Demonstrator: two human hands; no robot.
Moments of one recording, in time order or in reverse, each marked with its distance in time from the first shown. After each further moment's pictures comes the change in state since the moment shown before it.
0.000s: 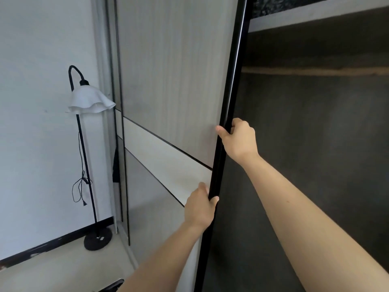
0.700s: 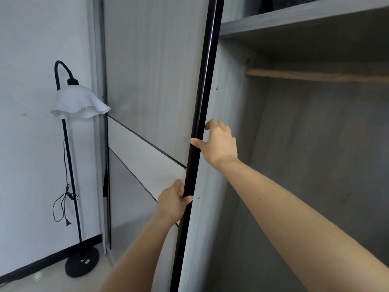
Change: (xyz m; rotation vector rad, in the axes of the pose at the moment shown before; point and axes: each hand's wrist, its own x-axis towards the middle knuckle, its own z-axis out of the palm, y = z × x) left_hand 0.165 -0.118 -0.046 -0.065 0.000 -0.007; right_hand 0.107 -0.023 0.149 -0.332 -0.046 -0.195
